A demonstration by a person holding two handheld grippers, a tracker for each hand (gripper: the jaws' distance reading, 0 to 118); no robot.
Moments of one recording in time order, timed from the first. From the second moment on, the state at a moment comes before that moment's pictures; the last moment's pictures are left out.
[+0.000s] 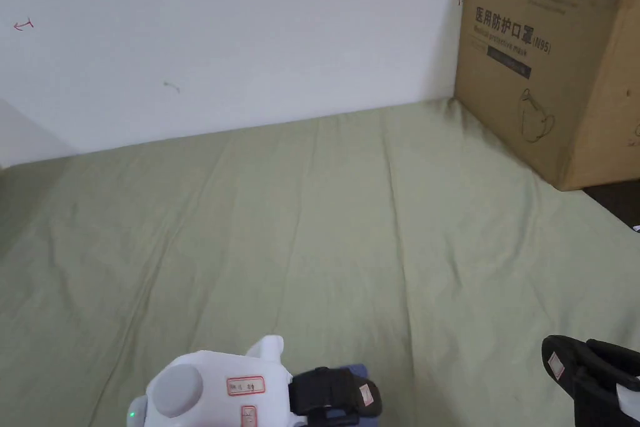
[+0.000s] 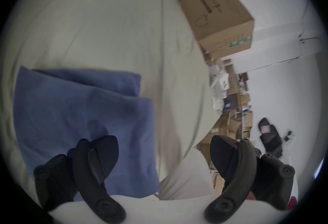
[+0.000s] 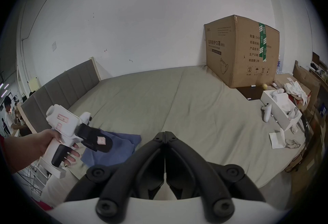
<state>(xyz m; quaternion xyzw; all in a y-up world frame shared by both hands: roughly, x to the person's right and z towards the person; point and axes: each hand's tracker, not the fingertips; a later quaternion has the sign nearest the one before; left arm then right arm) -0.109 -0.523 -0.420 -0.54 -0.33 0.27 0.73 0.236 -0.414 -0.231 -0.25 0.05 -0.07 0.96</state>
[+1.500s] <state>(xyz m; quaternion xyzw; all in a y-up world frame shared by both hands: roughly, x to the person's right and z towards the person) -0.211 -0.408 -0.233 0.05 0.08 -0.05 0.99 0.164 -0.400 -0.226 0.01 -0.12 0.02 0.99</state>
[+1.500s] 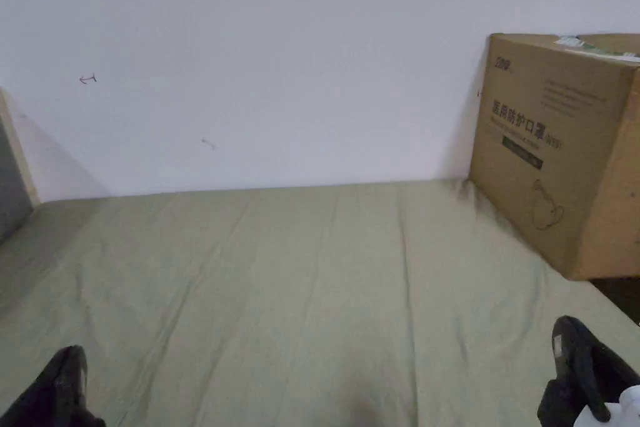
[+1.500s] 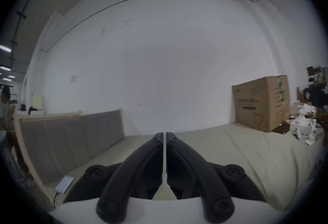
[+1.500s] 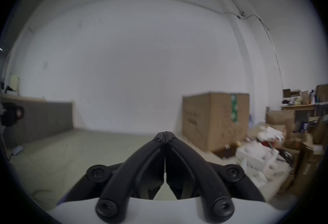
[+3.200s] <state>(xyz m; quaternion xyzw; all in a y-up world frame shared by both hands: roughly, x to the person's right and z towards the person) -0.252 -0.569 -0.420 -0.48 -0.33 0.29 0.76 0.093 -0.527 -0.343 -0.45 0.20 0.01 0.87</state>
